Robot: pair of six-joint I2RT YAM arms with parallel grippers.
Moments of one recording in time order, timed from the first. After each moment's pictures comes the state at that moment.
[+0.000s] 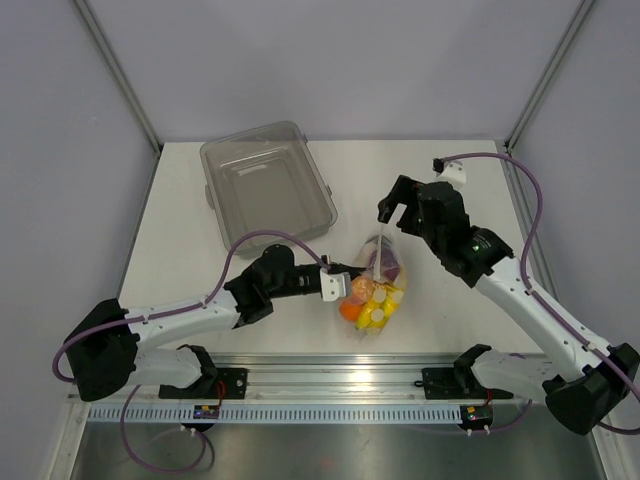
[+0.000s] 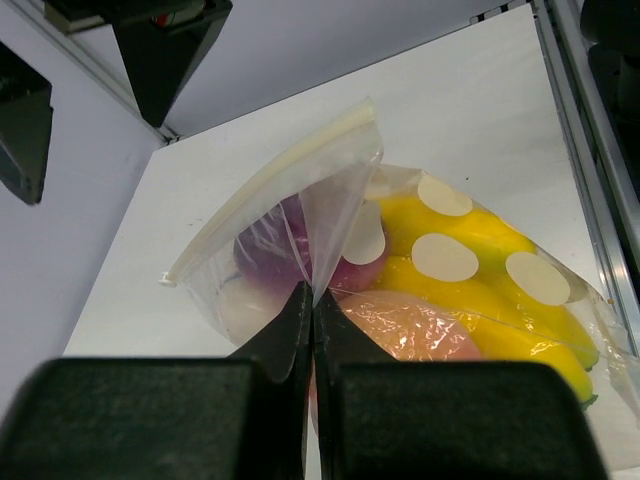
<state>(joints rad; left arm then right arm) -0.98 1.23 0.64 0.50 0.42 0.53 0.60 1.10 1.10 -0.46 0.40 0.66</state>
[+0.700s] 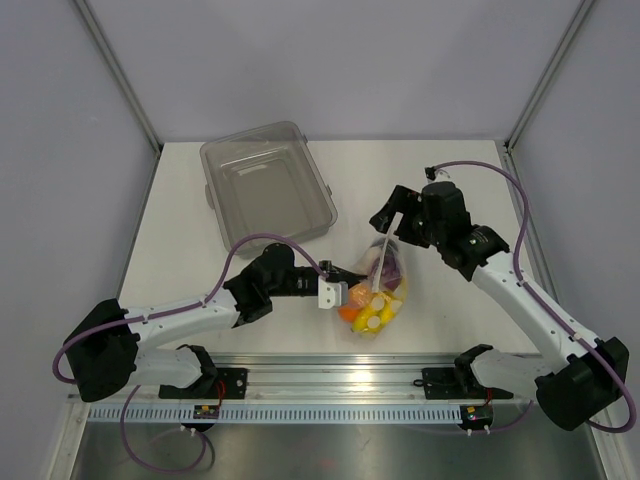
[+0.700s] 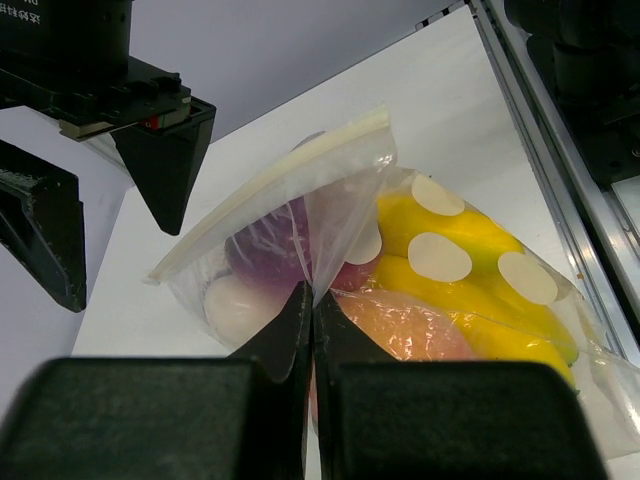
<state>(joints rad) -0.96 1.23 0.64 0.47 0.56 0.61 0.48 1.14 1.04 -0.46 0.02 0.72</state>
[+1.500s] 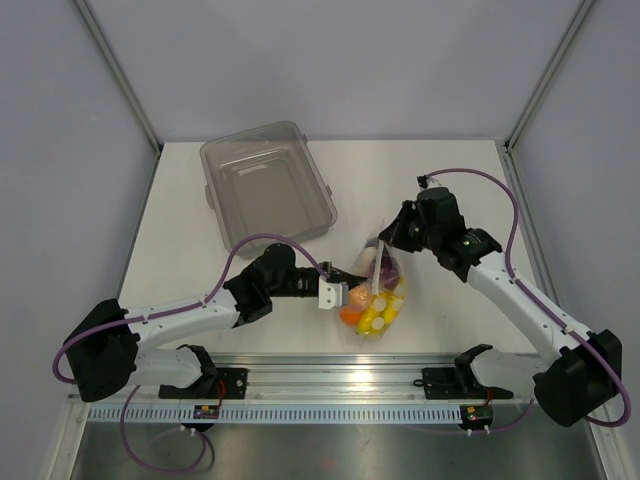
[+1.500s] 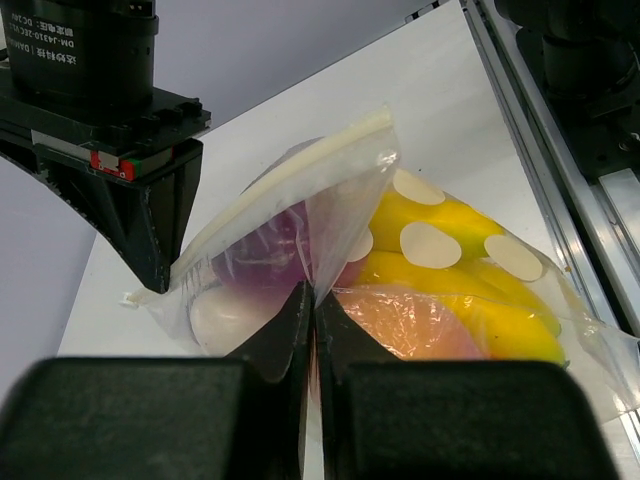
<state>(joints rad) -0.96 1.23 0.64 0.45 0.57 0.61 0.48 1.17 0.98 -0.44 -0.07 0.71</state>
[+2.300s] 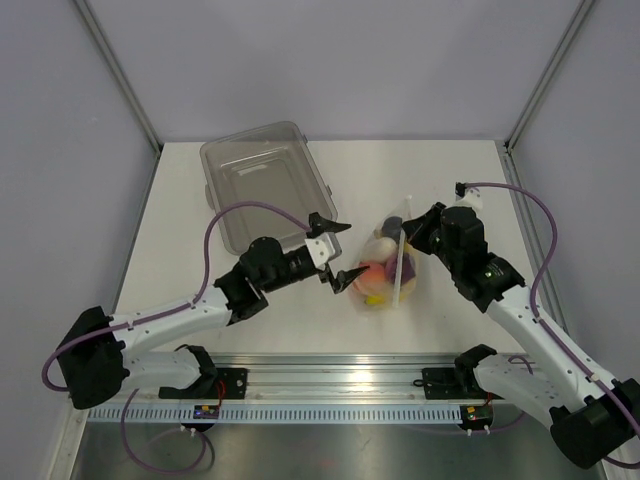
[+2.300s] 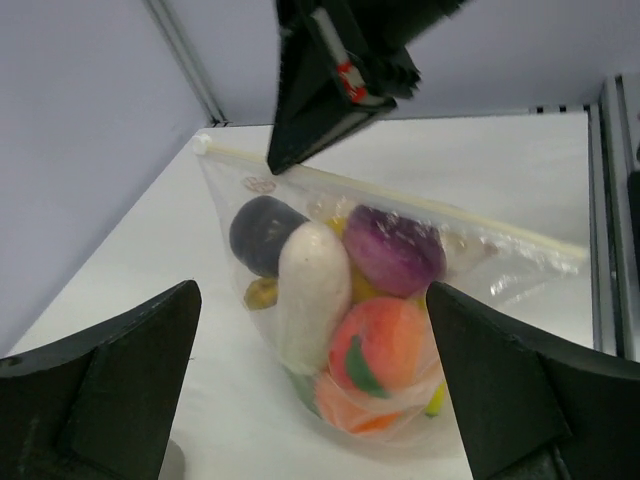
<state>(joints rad) -0.95 1.16 0.64 0.56 0.27 0.28 0.48 0.92 0.83 -0.32 0.20 0.79</state>
